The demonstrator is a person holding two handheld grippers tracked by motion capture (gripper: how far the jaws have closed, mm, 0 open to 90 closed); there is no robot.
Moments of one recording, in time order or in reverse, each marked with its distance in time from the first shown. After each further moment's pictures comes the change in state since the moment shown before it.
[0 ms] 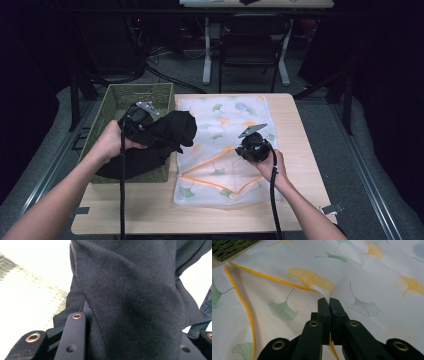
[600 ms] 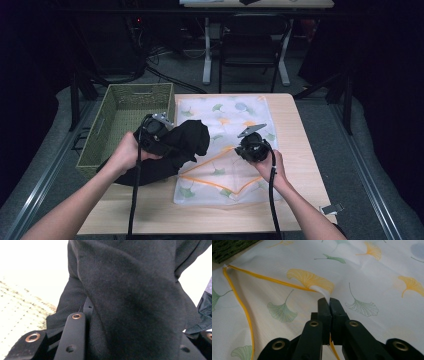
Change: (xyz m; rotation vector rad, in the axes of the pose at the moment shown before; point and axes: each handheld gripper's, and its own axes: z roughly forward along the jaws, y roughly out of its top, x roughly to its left) left arm -0.031 0.004 0.028 -0.023 -0.011 -0.014; right arm 0.002 0.001 0.001 0.000 -0.018 0.011
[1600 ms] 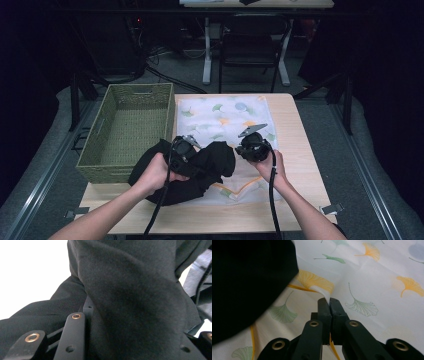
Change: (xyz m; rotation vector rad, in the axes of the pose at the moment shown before) left arm -0.055 0.005 0.069 0.015 -0.145 -0.048; right arm 0.000 0.000 -0.002 -0.009 -0.001 0.010
